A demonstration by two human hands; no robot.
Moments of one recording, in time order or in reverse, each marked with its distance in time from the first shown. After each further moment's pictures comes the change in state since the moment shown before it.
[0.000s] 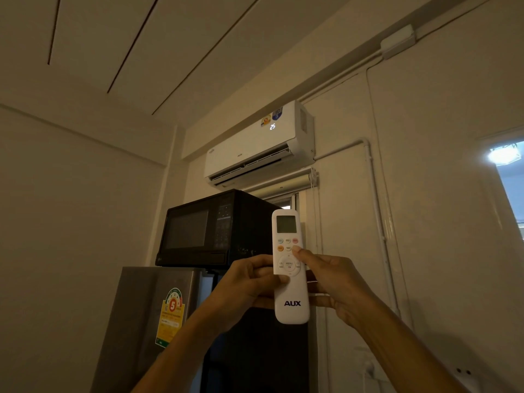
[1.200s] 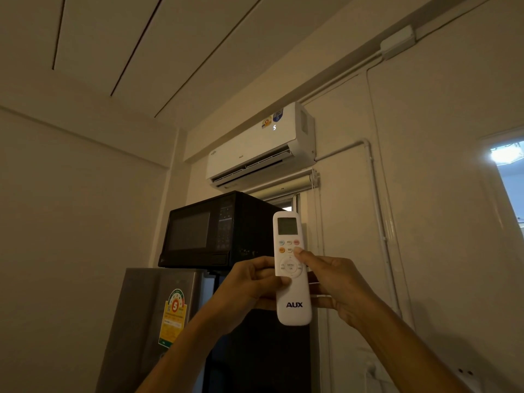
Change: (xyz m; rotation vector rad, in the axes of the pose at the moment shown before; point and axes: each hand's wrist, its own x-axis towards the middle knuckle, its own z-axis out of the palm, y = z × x) left_hand -0.004 0.004 0.006 -0.007 0.005 -0.009; right_hand -0.005 -0.004 -0.004 -0.002 -0.007 0.015
